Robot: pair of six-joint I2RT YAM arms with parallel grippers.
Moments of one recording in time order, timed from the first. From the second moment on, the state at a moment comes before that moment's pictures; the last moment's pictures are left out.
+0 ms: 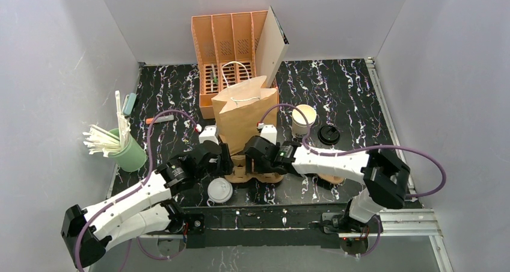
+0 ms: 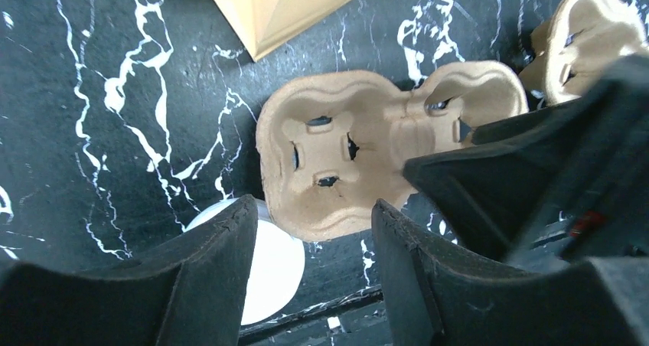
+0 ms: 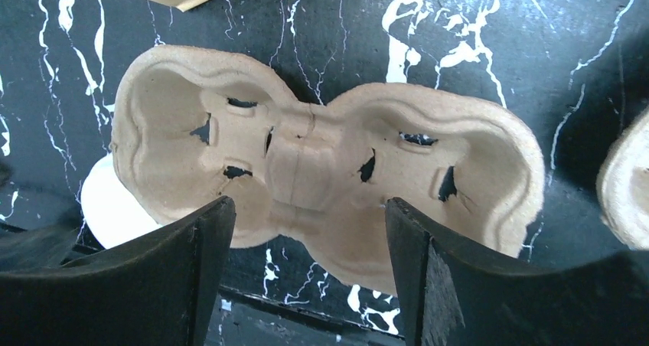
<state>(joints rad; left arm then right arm) -0.88 0.86 0.61 -0.56 -0.30 -0.75 1.18 1.56 1.05 -0.53 0.34 0.97</state>
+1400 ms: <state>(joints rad) -0.88 0.84 1.04 -0.71 -0.62 -0.53 1.18 0.98 1.06 -0.63 0.55 0.78</state>
